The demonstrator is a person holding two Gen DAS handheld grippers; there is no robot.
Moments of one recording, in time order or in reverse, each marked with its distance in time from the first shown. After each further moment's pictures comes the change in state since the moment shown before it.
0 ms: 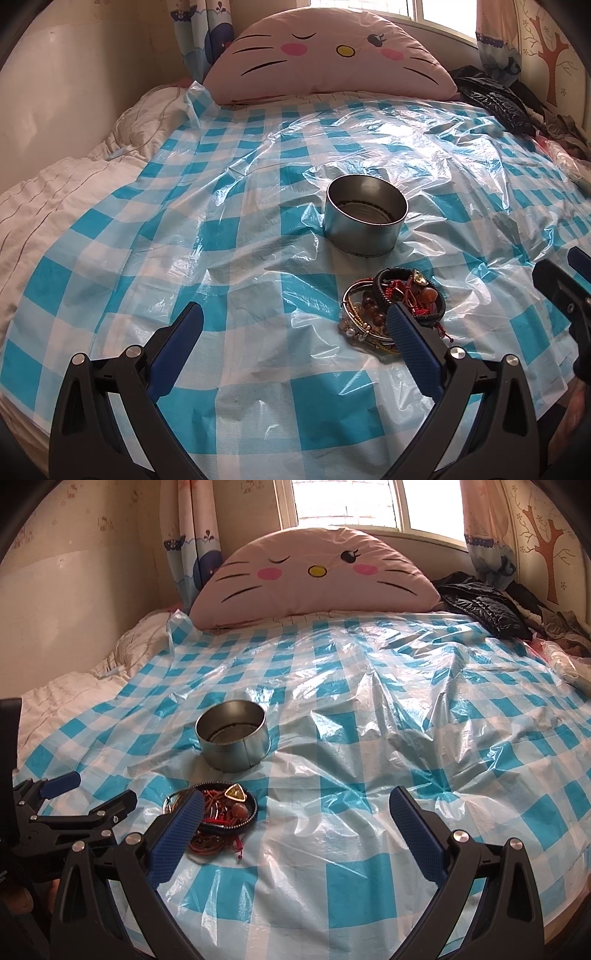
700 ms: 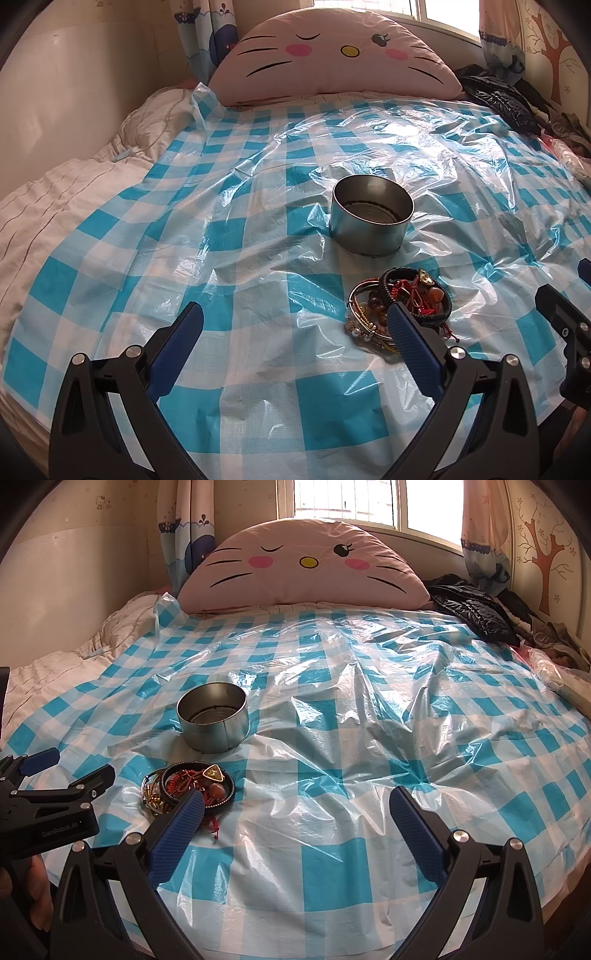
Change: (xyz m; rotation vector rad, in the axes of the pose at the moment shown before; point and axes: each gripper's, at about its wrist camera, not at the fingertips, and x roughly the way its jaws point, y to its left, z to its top) left arm 0.003 -0.007 0.002 0.001 -0.005 0.050; right arm 0.006 0.003 -0.010 -0.074 0.078 -0.089
